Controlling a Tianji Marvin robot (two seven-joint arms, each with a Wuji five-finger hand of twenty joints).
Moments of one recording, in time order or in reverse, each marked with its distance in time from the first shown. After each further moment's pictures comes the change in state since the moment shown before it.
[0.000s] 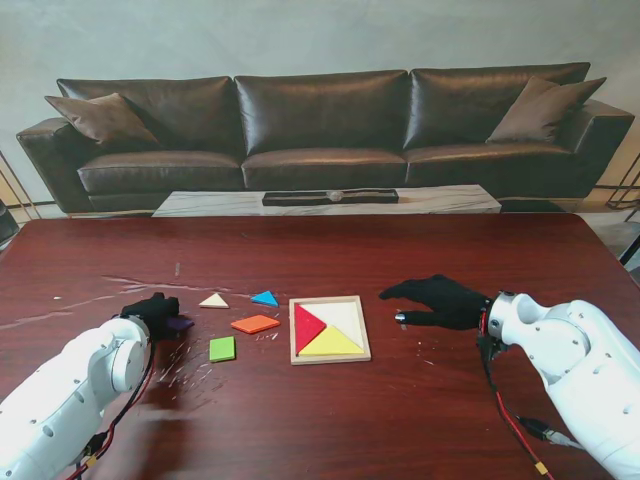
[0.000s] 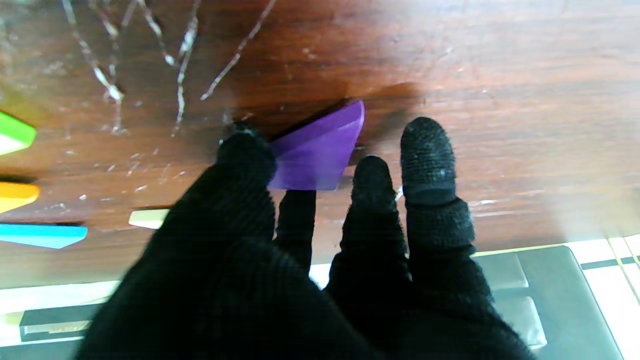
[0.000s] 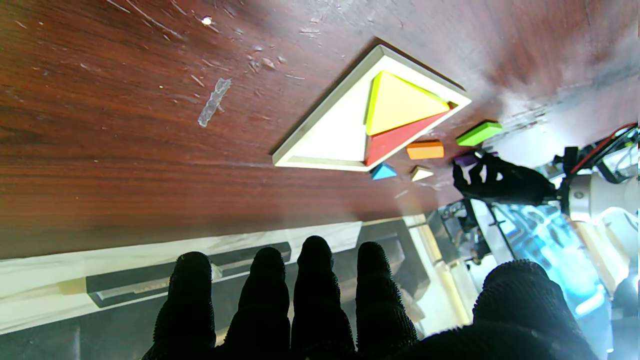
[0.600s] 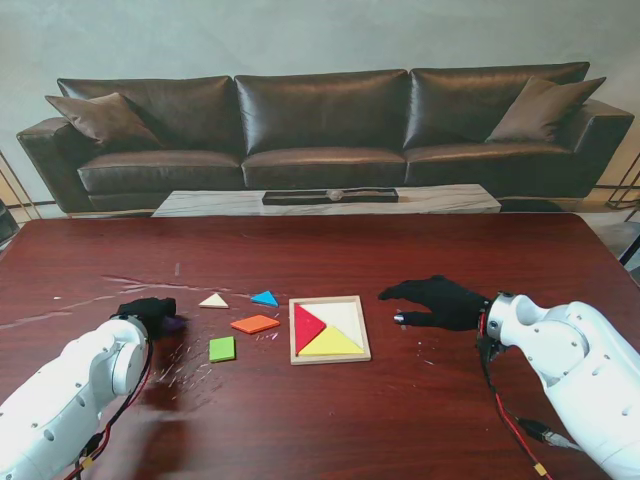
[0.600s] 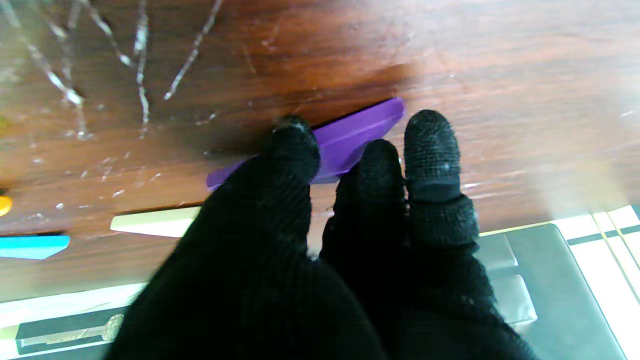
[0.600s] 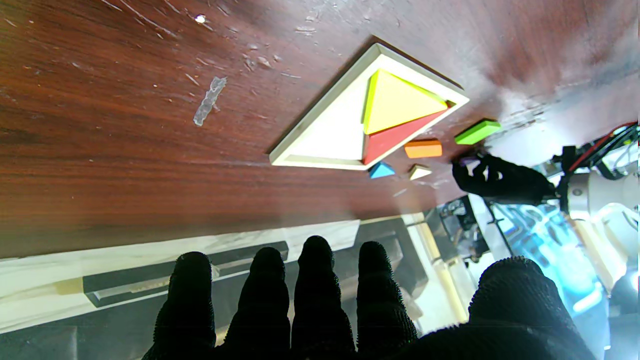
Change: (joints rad) left arm 0.006 0.006 0.004 0.000 0.056 0.012 0.024; right arm -0.006 -0.002 -0.002 -0.005 -0.002 0.001 -0.011; left_hand 0.156 -0.092 0.056 0.120 0.073 -0.063 -0.091 -0.047 0.419 -0.070 -0.310 0.024 0.123 0.072 -0.013 -0.118 0.048 0.030 -0.009 -0.066; right_hand 0.020 0.000 0.000 -0.002 0.000 -0.011 0.008 -0.002 0.000 -0.006 0.000 0.003 0.000 0.003 0.000 0.000 0.000 0.001 0.000 0.000
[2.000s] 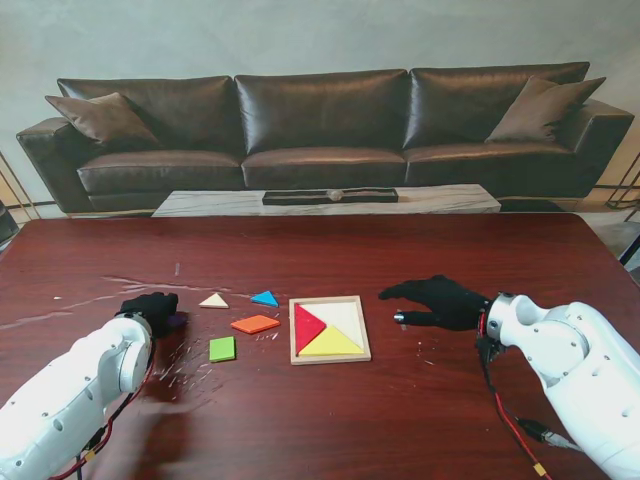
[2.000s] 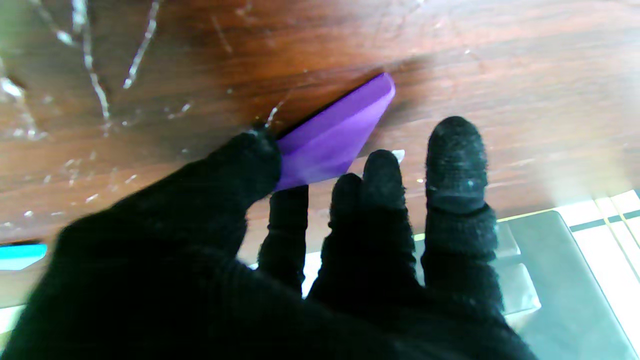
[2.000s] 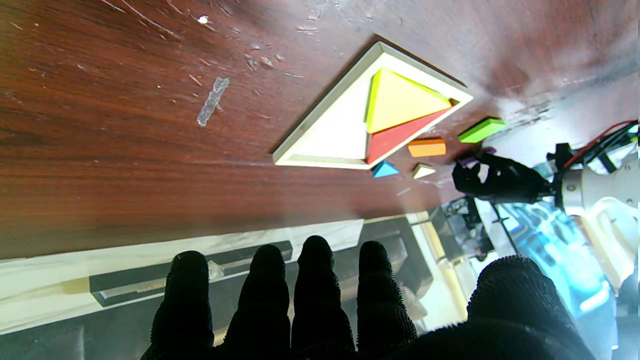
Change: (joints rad) left arm -0.070 0.001 0.097 0.088 -0.033 0.024 0.078; right arm -0.006 -0.002 0.006 -0.007 -0.002 0.015 0.003; left_hand -0.410 -0.115 0.551 -0.020 -0.045 -0.007 0.274 0.187 -0.240 -0.011 0.550 0.160 -0.095 0.016 -0.058 0.028 -0.047 0.167 0.214 0.015; right_hand 0.009 0.000 0.000 0.000 0.000 -0.004 0.006 -0.010 0.000 0.001 0.002 0.001 0.015 0.000 0.001 0.000 0.000 0.024 0.012 0.000
